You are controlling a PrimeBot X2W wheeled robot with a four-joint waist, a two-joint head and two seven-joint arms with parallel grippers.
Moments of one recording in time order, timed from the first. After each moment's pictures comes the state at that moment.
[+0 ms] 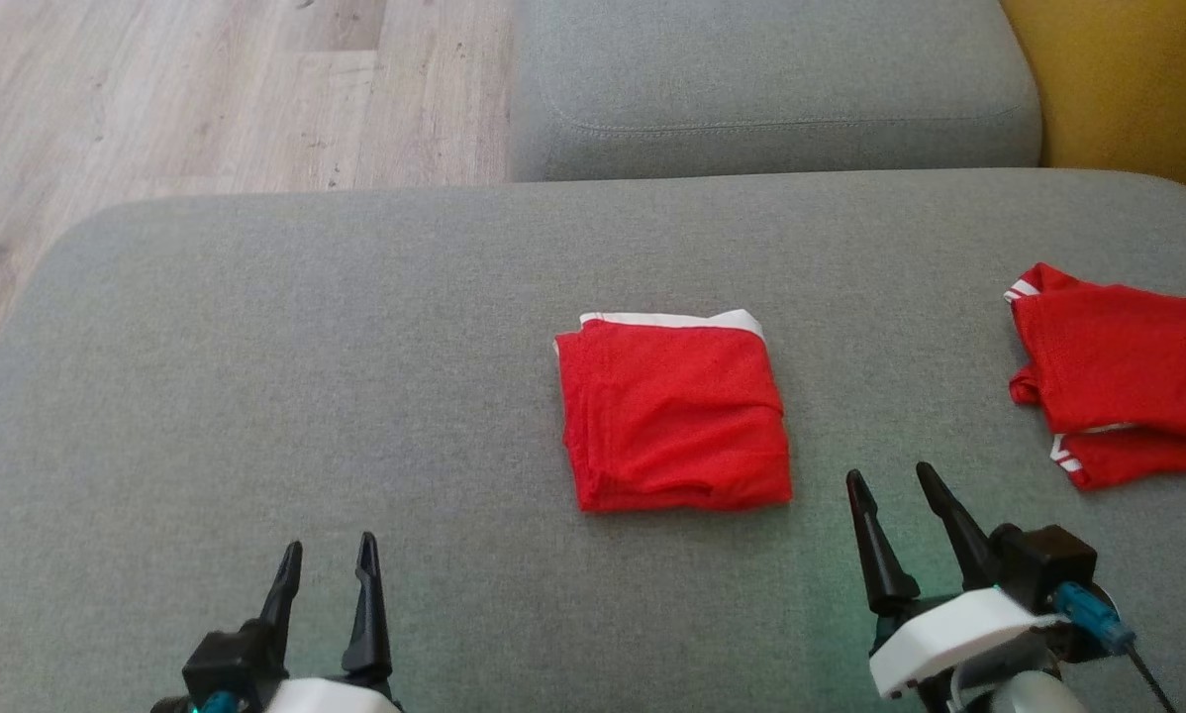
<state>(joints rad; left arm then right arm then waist) 0.03 0.29 -0.51 0.22 -0.62 0.25 -0.25 0.02 -0.05 0.14 0.30 0.21 0.13 -0.14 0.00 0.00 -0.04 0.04</state>
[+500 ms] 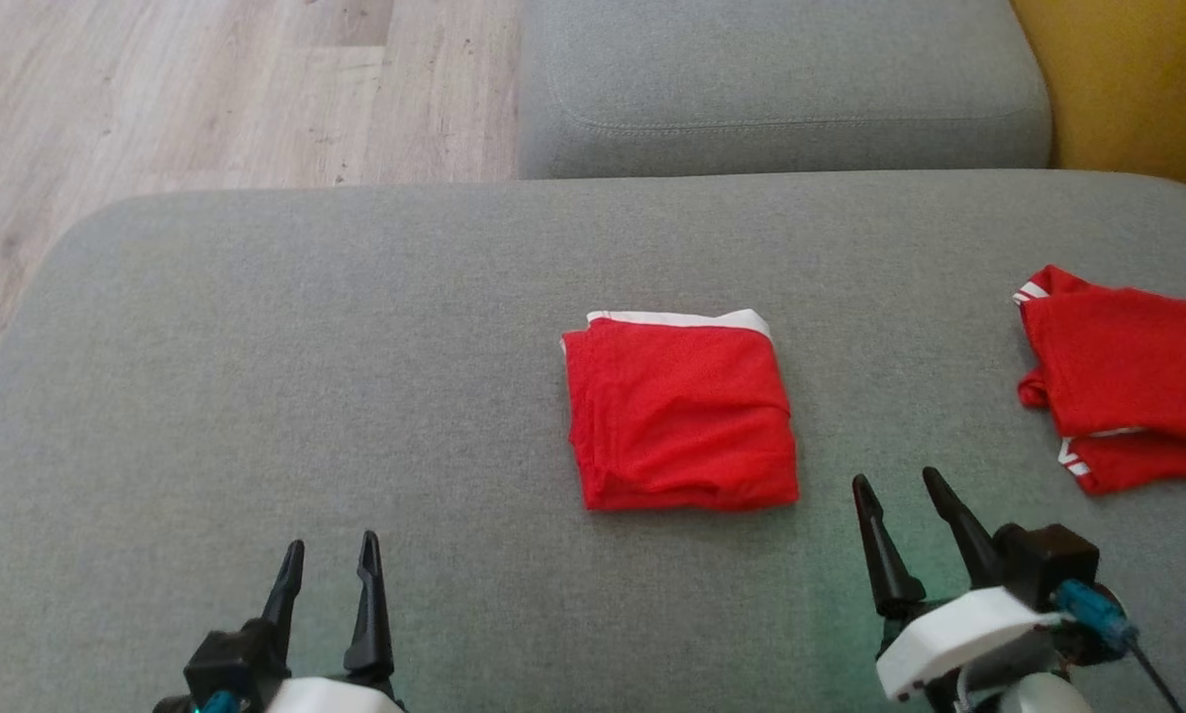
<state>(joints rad) 0.03 0.28 -0.49 0.23 -0.61 0.24 -0.25 0.03 -0.05 0.13 0.28 0.20 0.13 -0.12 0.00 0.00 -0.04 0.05</state>
